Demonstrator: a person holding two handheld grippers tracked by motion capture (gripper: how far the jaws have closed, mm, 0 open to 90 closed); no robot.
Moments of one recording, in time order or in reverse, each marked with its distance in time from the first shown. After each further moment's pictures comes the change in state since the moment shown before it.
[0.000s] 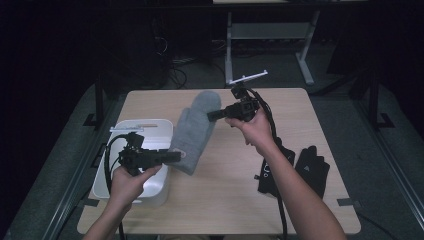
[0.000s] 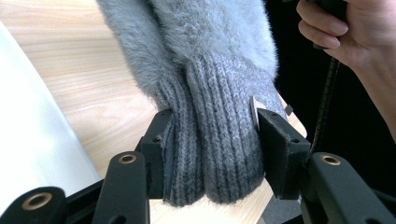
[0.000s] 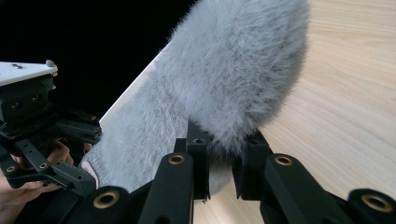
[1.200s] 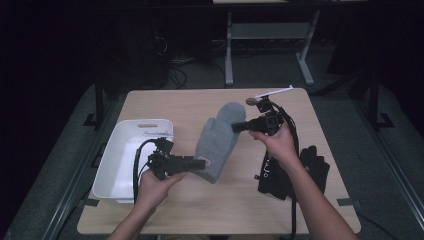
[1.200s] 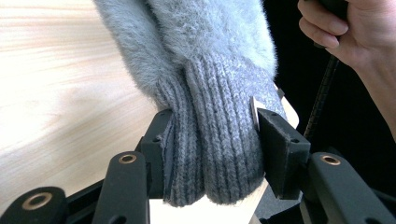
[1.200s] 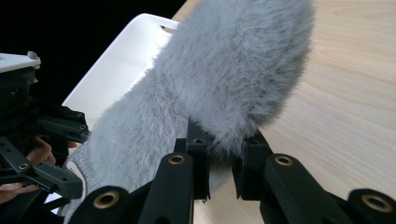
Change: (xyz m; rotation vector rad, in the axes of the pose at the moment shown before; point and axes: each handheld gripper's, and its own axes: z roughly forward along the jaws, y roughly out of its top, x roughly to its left) left arm -0.018 -0.009 0.058 0.085 -0.054 0.013; right arm -0.032 -0.049 -0.037 -0.012 -0.093 0.044
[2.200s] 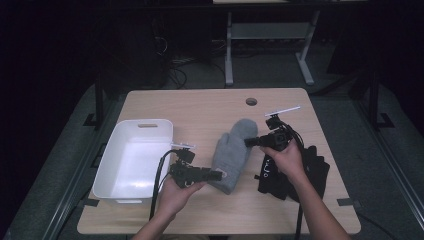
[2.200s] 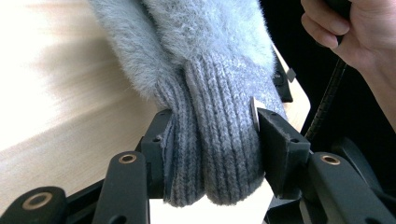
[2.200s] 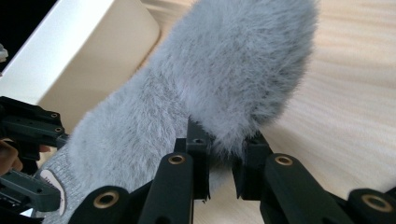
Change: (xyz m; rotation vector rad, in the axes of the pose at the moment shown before) left arm 0.003 -0.022 0.062 0.087 -0.014 -0.046; right arm -0.043 -0.049 0.006 0.034 -0.096 0.039
